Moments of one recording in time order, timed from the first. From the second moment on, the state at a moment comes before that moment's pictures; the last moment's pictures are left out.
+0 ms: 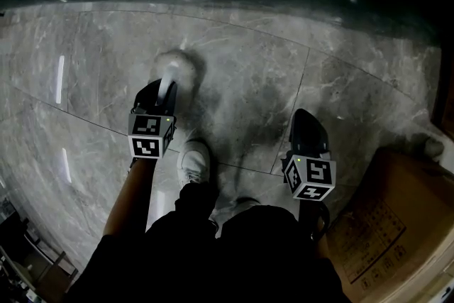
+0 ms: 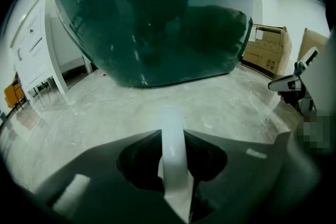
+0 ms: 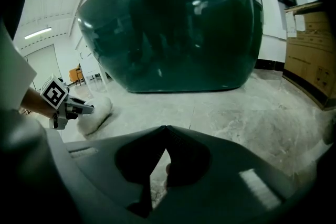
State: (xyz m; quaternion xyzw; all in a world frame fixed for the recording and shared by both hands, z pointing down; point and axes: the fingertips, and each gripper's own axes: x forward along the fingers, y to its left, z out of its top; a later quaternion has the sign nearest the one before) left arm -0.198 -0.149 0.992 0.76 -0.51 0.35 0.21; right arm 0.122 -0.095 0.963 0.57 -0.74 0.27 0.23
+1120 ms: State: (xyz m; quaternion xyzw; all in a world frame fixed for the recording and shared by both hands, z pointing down) left arm -0.196 -0.159 0.997 0.77 -0.50 0.34 0.19; right arm 0.136 -0.083 0.966 0.59 -0.73 0.27 0.22
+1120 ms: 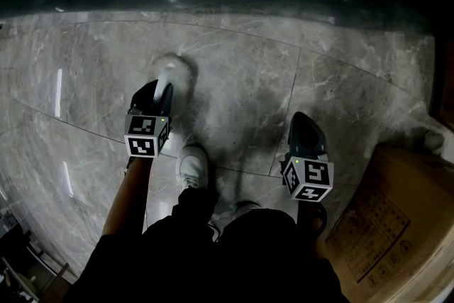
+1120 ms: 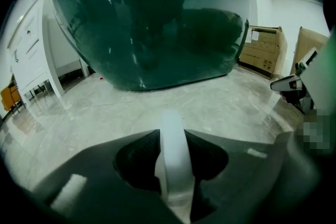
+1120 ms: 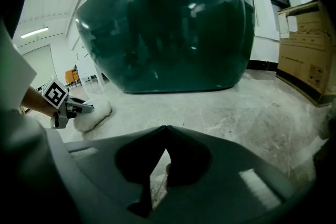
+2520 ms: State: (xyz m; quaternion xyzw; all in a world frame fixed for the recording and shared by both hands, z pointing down) left arm -0.183 -0.158 0.919 0.80 -0.50 0.31 0.16; right arm 0.134 -0.092 0.903 0.60 -0.73 0.26 0.19
